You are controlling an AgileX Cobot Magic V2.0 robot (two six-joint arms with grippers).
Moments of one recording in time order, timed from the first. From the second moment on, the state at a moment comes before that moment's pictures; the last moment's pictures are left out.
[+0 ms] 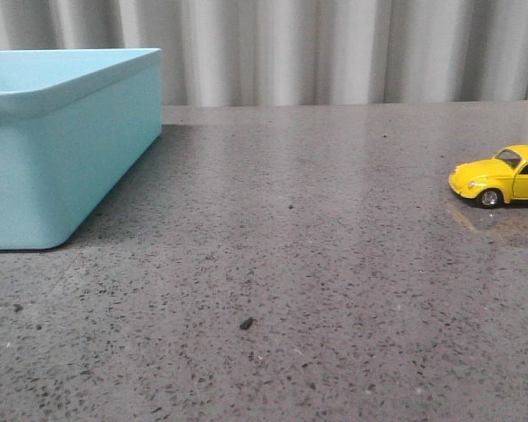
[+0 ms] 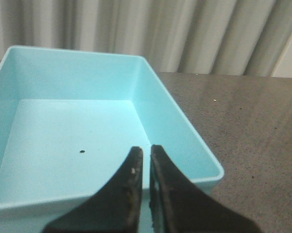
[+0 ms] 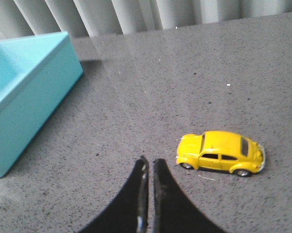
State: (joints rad) left arm -0.19 0.34 -0.49 -0.45 0.43 0.20; right arm 0.02 0.49 -0.67 0.44 0.65 -0.21
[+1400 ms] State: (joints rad) left arm -0.30 0.39 -0.56 -0.41 0.50 0.22; right arm 0.02 1.39 -1.30 0.23 1.21 -0.14
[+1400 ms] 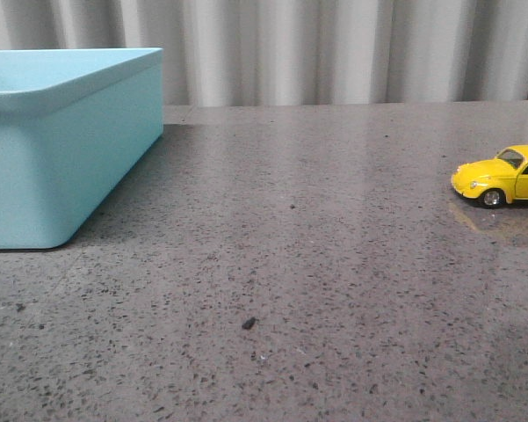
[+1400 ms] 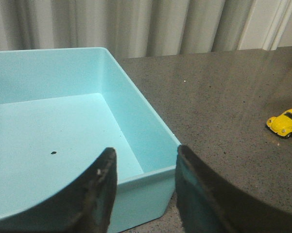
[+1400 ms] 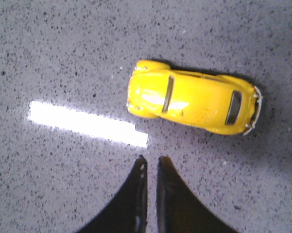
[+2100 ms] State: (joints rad) left arm -0.32 0.39 -0.56 -0.41 0.50 0.22; right arm 0.02 1.54 -1.30 0.19 1.13 -0.14
